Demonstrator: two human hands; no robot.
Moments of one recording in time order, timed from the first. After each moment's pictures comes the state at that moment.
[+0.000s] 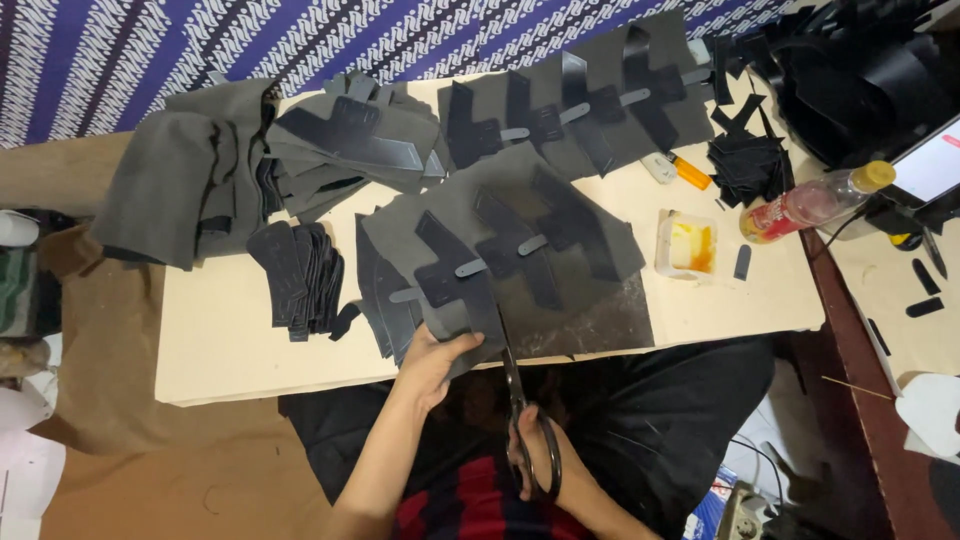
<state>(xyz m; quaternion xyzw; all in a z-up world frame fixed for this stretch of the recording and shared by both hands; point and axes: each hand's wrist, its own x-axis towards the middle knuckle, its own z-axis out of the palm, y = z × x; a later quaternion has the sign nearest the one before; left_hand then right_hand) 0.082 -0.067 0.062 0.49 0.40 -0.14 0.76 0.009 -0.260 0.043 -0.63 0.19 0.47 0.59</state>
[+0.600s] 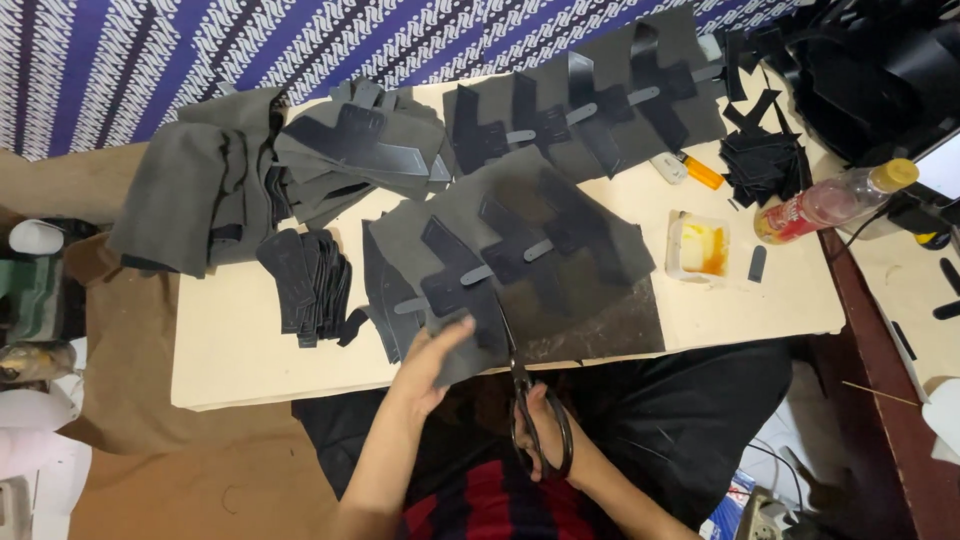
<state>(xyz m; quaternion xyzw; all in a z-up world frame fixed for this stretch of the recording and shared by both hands) 0.091 -0.061 0.096 0.50 0.50 -0.24 0.66 0.041 -0.257 0.046 -0.63 0.13 0.46 0.61</state>
